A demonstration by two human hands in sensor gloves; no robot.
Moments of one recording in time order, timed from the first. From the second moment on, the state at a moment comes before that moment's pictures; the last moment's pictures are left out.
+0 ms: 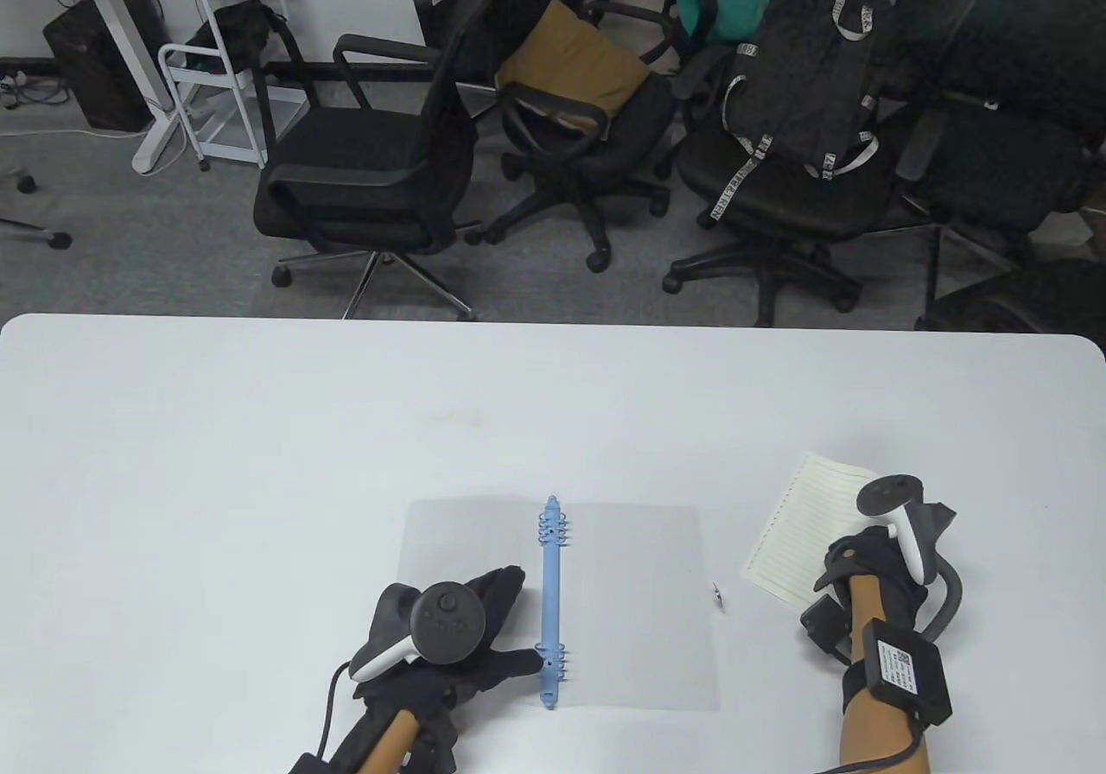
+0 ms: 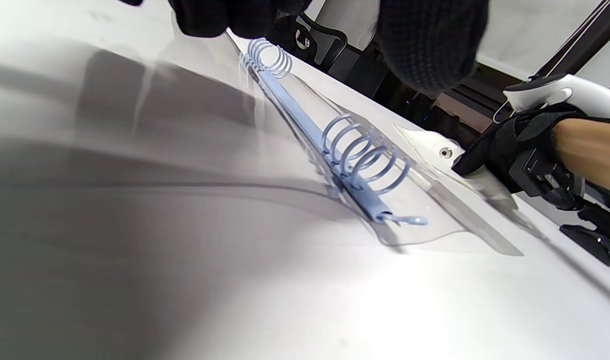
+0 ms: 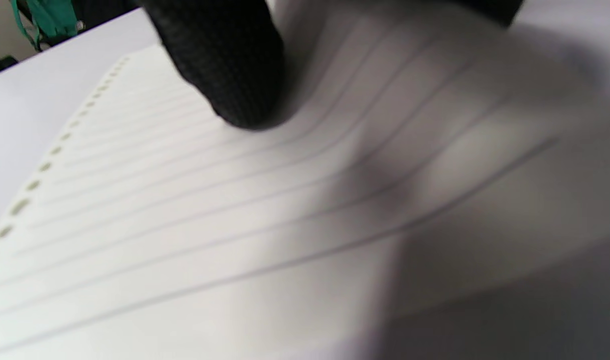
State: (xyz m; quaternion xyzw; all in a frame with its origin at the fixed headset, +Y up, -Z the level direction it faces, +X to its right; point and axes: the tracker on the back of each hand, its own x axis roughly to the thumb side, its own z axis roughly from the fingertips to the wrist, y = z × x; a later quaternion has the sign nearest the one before) left_hand -0.140 -0.761 -0.276 -0.17 -0.25 0.21 0.93; right_hand 0.338 -0.775 -0.362 -0.38 0.18 0.89 0.21
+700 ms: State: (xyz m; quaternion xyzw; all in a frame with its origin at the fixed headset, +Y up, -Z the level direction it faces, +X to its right) left_hand -0.140 -0.761 -0.276 -0.16 -0.25 0.20 0.93; right_hand 0.377 -0.771 -0.321 -0.31 0.07 0.88 0.35
